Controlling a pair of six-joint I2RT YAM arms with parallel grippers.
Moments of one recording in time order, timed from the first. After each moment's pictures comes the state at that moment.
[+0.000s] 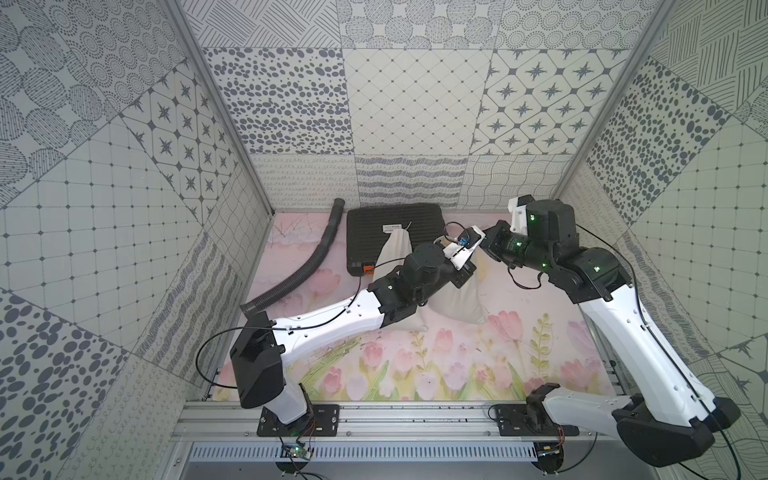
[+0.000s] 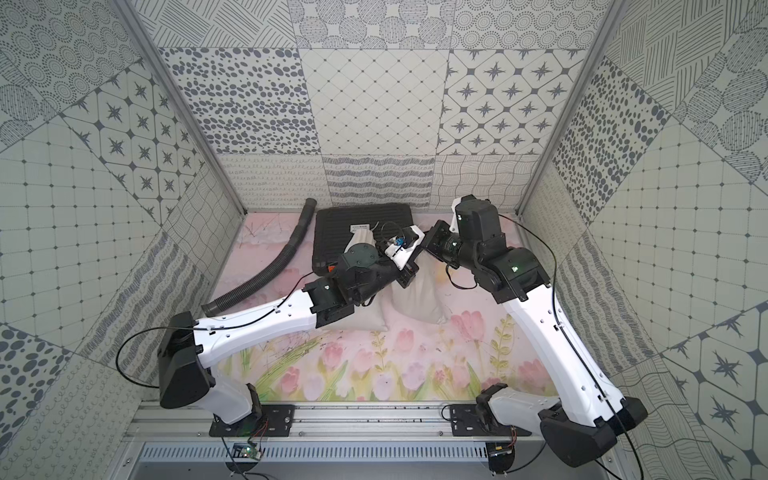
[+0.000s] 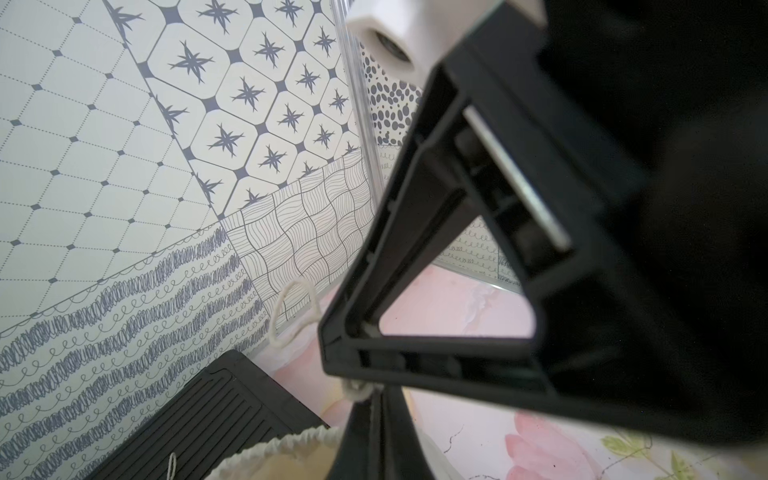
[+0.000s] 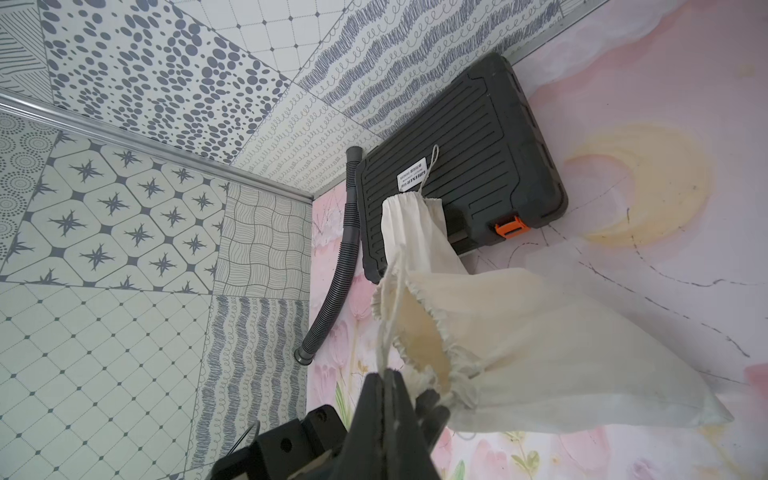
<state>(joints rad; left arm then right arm) -0.99 1.62 1.36 0.19 -0.19 0.21 0.50 1.21 1.58 -0.87 -0.08 0.91</state>
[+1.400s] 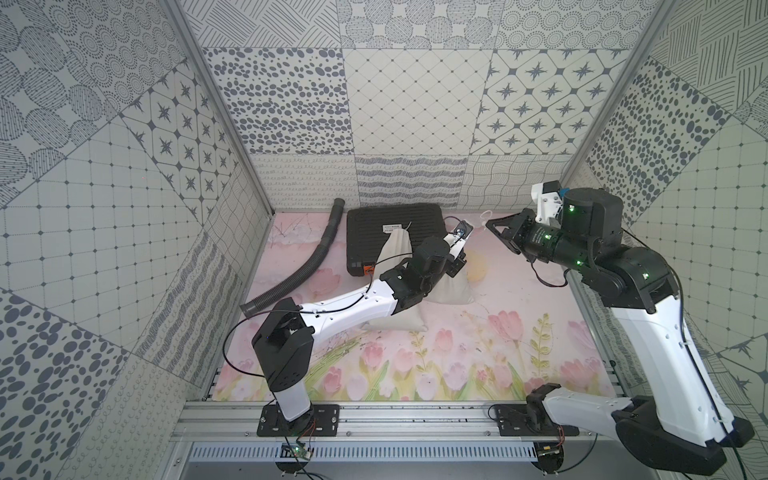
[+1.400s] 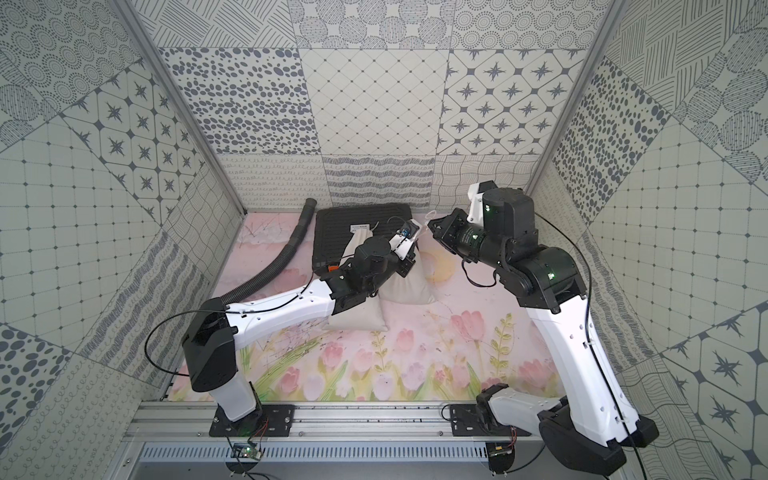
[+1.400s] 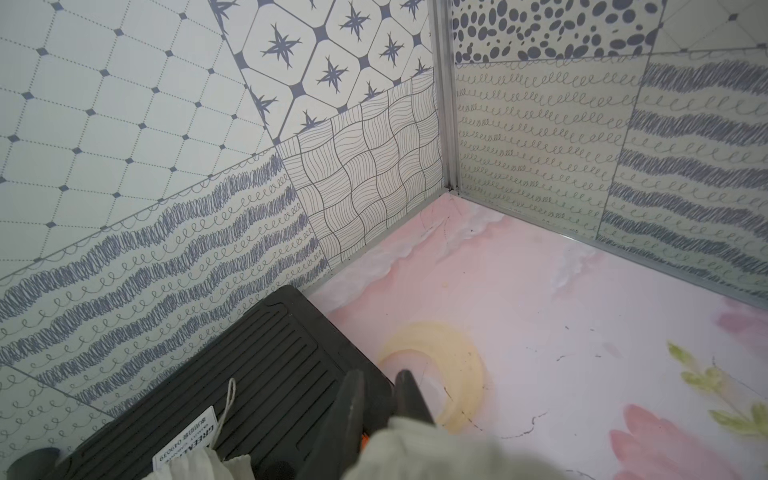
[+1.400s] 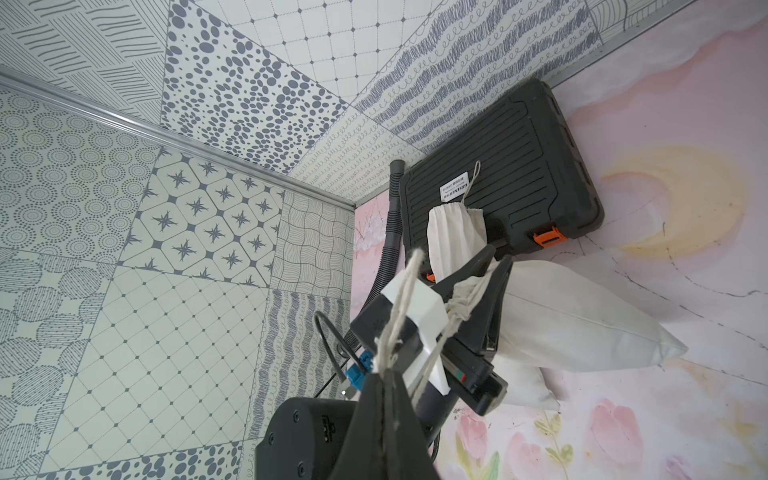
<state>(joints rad) -0.90 1.75 1.40 0.15 -0.33 0.21 0.46 1.20 1.80 -1.00 -0.16 0.92</state>
